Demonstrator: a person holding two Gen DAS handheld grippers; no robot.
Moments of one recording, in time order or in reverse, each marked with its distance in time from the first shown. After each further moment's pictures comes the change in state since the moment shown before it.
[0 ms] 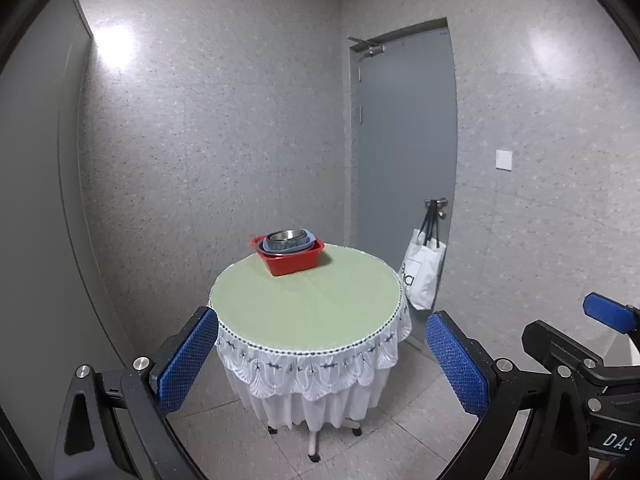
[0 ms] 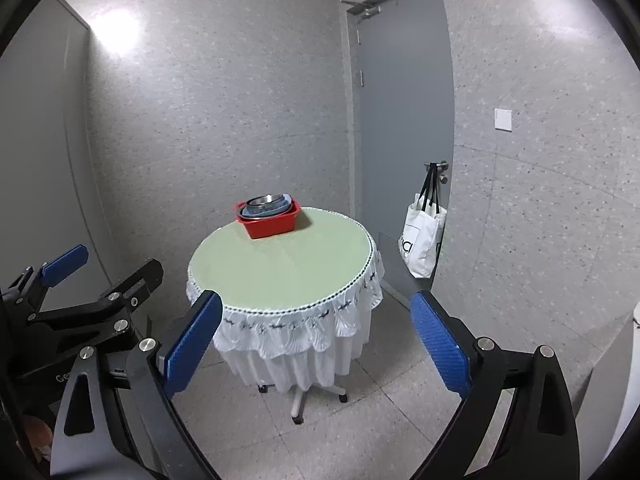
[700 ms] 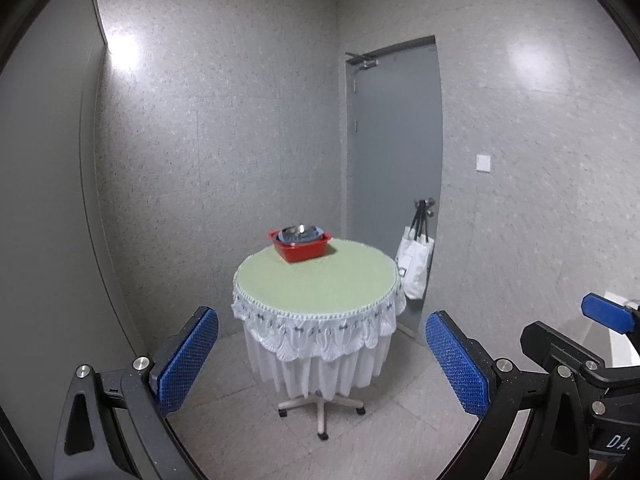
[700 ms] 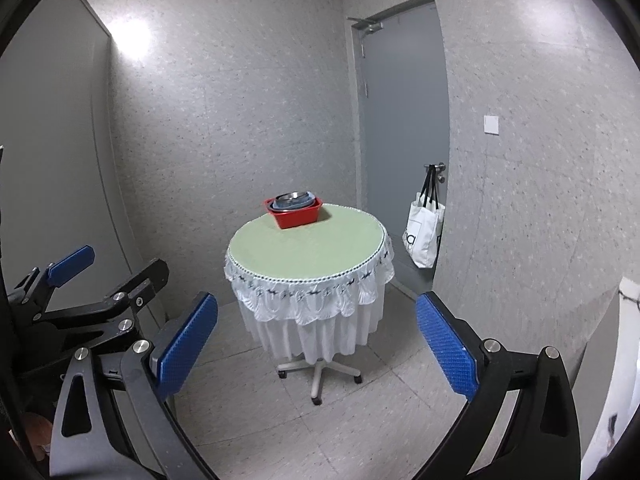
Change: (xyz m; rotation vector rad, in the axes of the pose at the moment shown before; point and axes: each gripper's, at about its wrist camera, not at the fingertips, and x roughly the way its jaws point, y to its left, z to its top) left arm -0.219 0.085 -0.041 0.020 0.004 -0.039; right arm -0.150 0.082 -0.061 0.022 -0.024 0.003
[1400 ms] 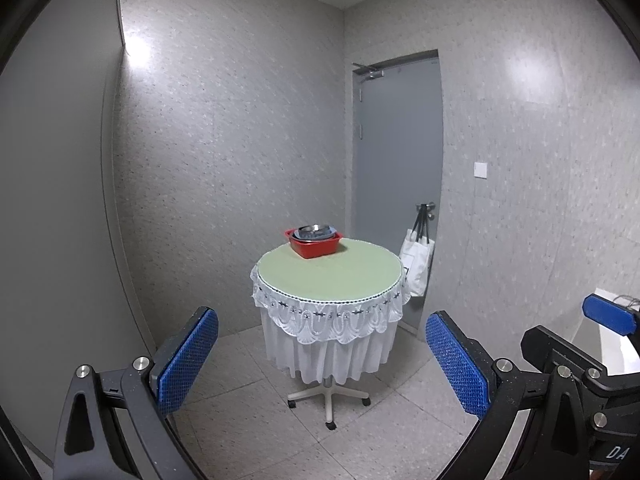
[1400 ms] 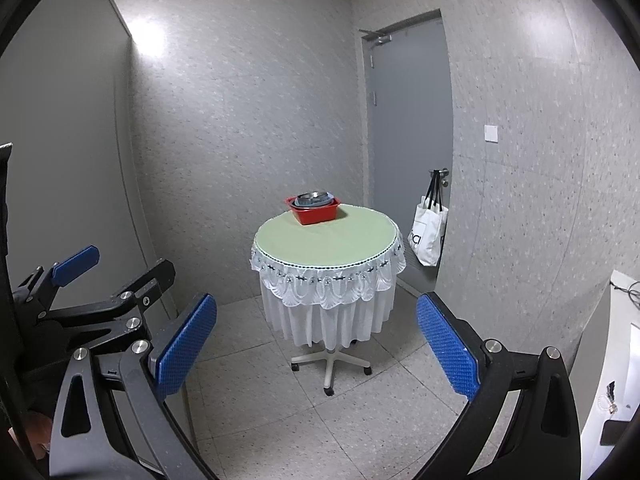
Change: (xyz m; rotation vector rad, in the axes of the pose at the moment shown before) left arm -0.147 0.072 -0.024 -0.012 -0.024 -0.004; right arm -0.088 0.080 -0.038 -0.021 -0.030 0.001
